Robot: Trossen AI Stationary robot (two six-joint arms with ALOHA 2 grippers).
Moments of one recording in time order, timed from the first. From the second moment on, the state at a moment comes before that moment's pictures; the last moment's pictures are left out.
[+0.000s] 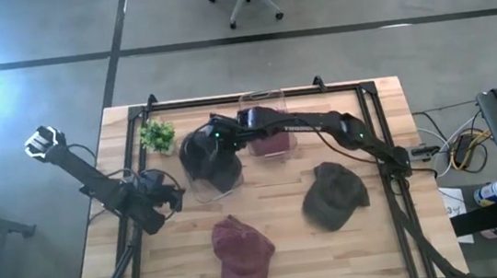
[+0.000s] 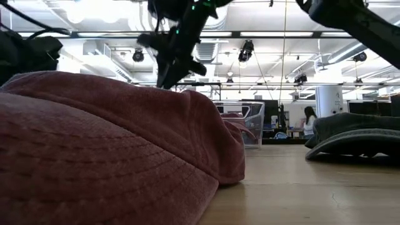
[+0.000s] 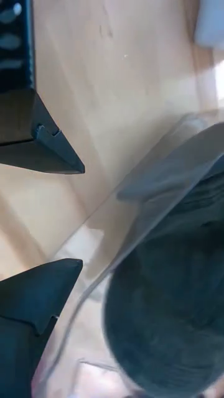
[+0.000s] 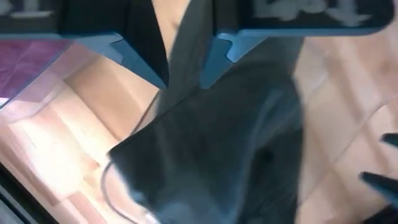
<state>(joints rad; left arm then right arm) -0.69 0.84 0.43 -0.87 -0.74 -1.80 -0.14 2.36 2.35 -1.03 0.16 0.46</state>
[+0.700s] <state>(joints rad) -0.66 0.90 0.21 -0.40 -0.80 -1.78 -0.09 2.44 2.35 -0.94 -0.07 0.45</state>
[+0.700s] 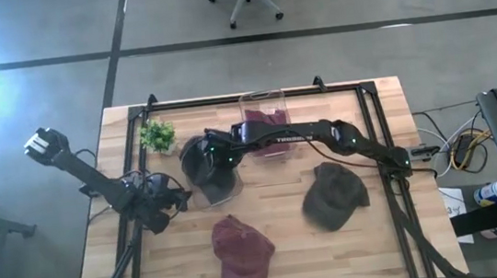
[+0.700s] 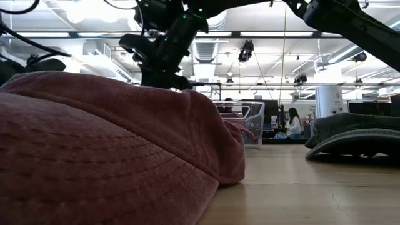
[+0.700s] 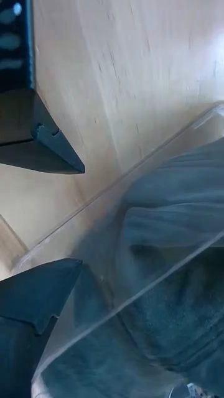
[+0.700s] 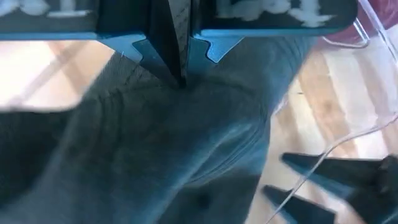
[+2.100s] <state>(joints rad) -0.64 0.89 0.29 -0.38 -0.78 -1.58 -0.14 2.48 2.35 -0.95 0.08 0.43</state>
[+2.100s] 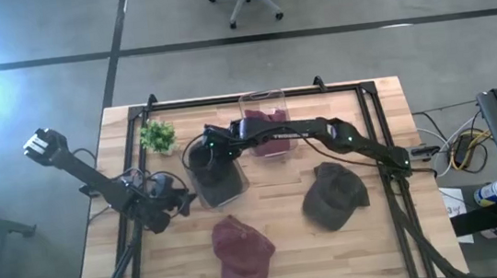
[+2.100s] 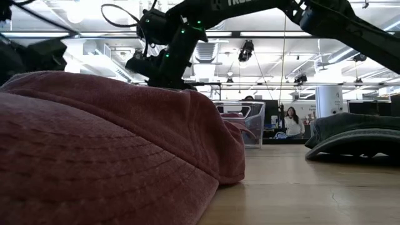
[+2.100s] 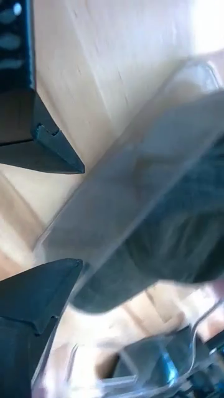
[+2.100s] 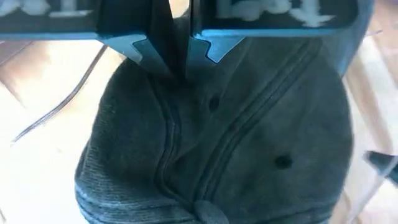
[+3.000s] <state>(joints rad) -0.64 0.86 0.59 -0.61 -0.60 -1.12 0.25 2.14 2.24 -1.56 0.34 0.54</state>
